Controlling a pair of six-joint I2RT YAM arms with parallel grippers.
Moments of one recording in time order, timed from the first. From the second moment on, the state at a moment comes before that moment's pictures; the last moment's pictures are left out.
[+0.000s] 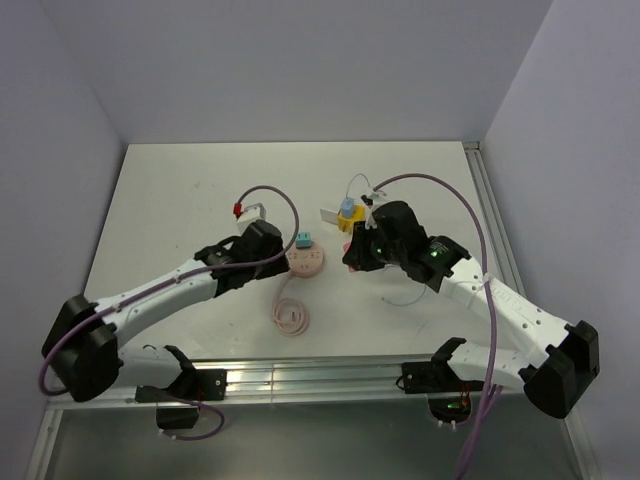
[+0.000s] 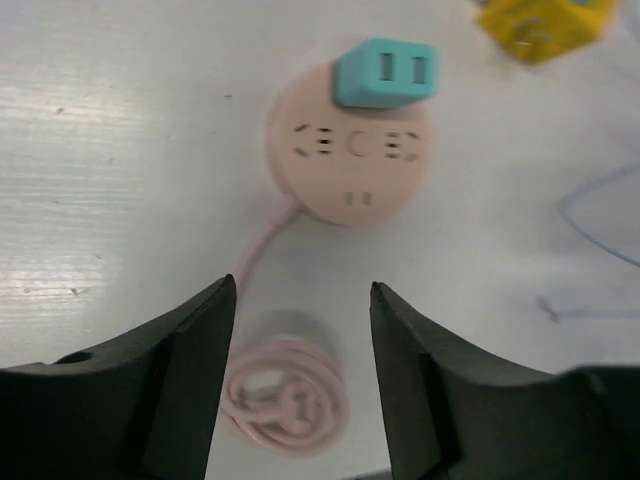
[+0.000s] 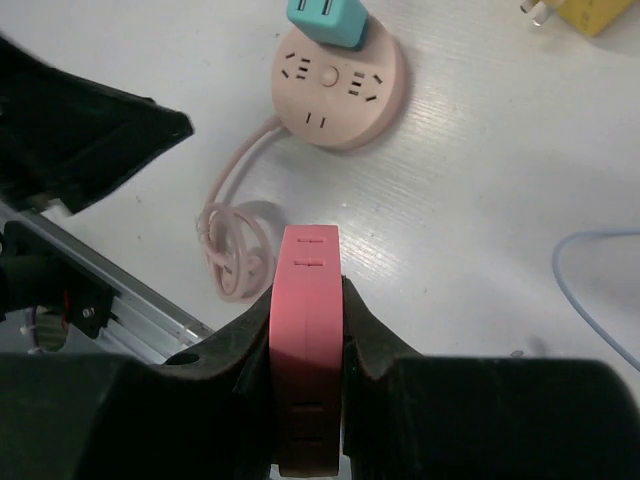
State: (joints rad) left arm -0.78 1.22 0.88 -0.43 -0.29 -0.87; right arm 0.68 1.10 0.94 -0.54 -0.09 0.49
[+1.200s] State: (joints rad) left arm -0.81 1.59 0.84 -0.15 -0.33 -0.86; right arm 0.64 1.05 0.90 -0.54 -0.15 0.47
